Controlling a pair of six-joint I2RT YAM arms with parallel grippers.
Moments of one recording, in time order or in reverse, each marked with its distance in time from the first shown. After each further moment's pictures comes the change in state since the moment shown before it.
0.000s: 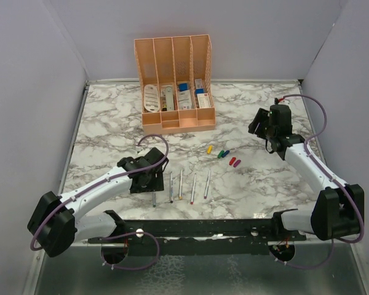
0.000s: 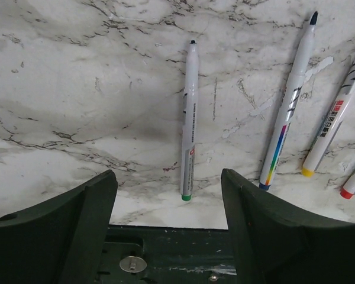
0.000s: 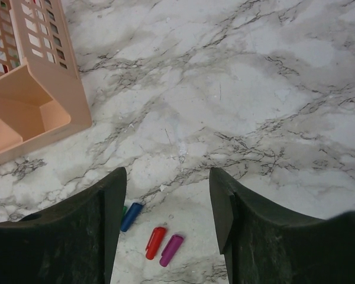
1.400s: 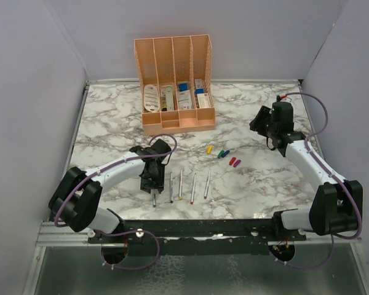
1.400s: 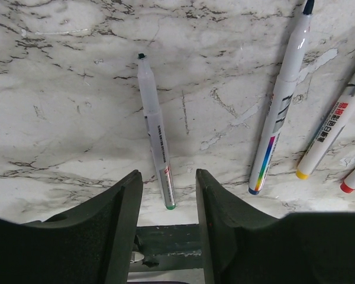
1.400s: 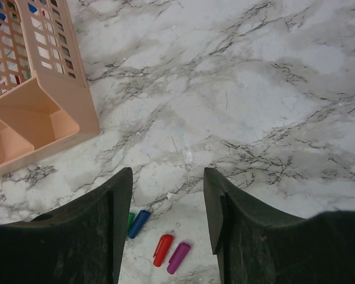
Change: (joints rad) left arm 0.100 0.275 0.090 0.039 0.232 0.179; right arm -0.032 0.037 0.030 0.014 -0.053 0.024
